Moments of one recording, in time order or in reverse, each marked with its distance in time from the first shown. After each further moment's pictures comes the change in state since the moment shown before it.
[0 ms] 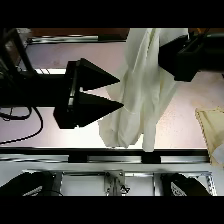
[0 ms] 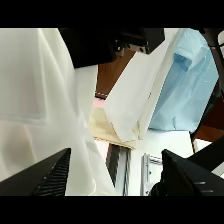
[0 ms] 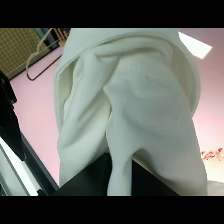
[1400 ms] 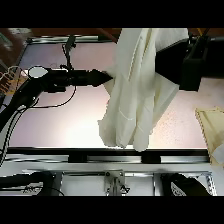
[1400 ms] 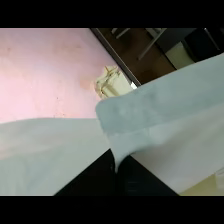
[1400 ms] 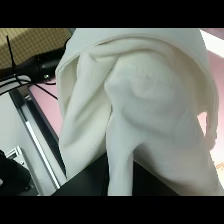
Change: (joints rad) left arm 0.282 -0.436 -0.066 -0.258 -0.009 0.020; right arm 0.000 0.016 0.000 0.098 0.051 0.000
